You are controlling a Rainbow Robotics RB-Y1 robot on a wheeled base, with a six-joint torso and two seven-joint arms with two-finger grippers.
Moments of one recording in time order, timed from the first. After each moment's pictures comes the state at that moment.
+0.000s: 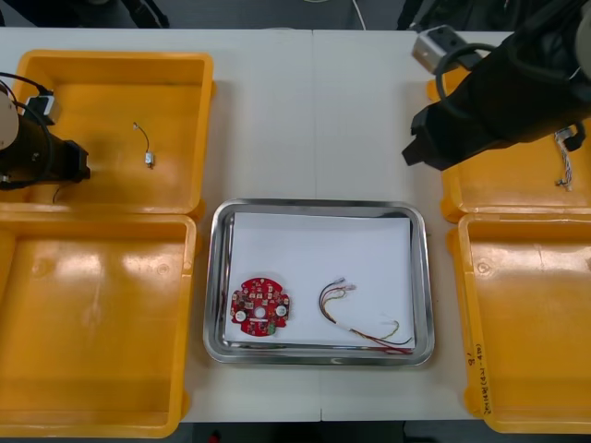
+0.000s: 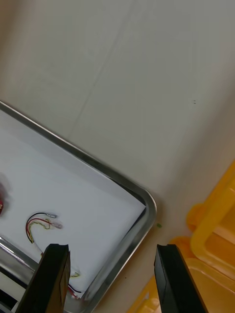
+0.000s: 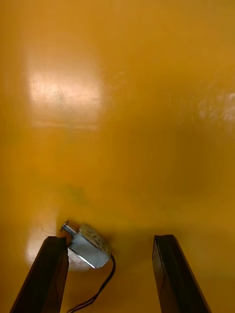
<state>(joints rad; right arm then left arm) -0.79 -0.62 0.11 -2.01 -0.92 1.92 1.31 -0.68 0.83 -0.21 -1.17 0.77 1.21 -1.42</state>
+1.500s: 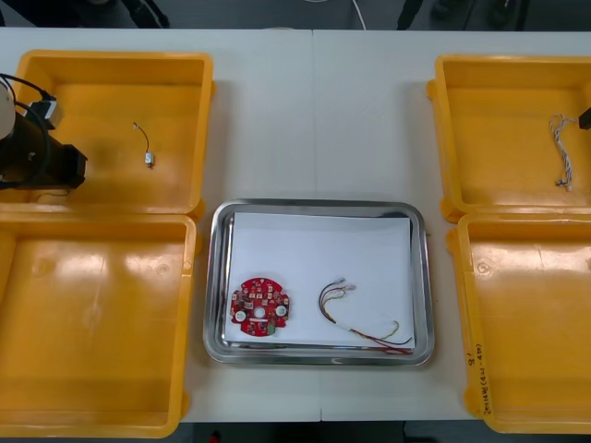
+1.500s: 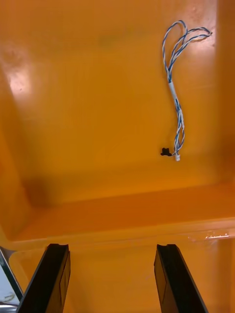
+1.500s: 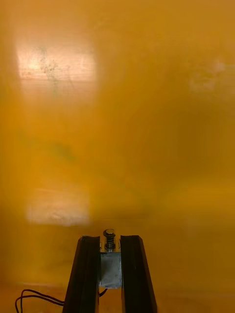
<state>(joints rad) -0.89 -0.87 -0.12 -1.24 -0.80 1.84 1.40 -0.68 0.82 -0.17 -1.24 0.77 1.37 -1.42</state>
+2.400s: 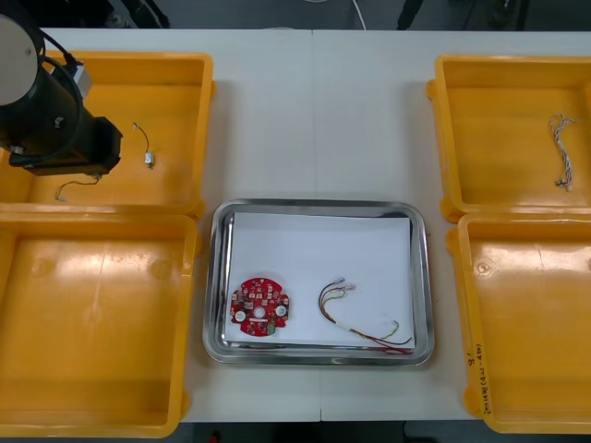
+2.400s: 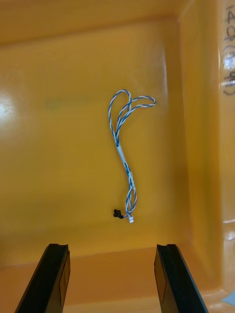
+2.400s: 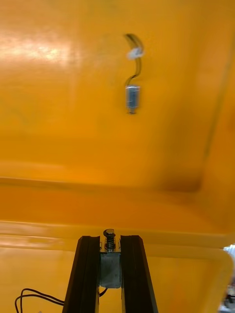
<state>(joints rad) -1.00 -0.87 -0.12 -0.86 -0.68 1.53 1.69 -0.69 0.65 -0.04 -1.81 0.65 1.91 -1.09</state>
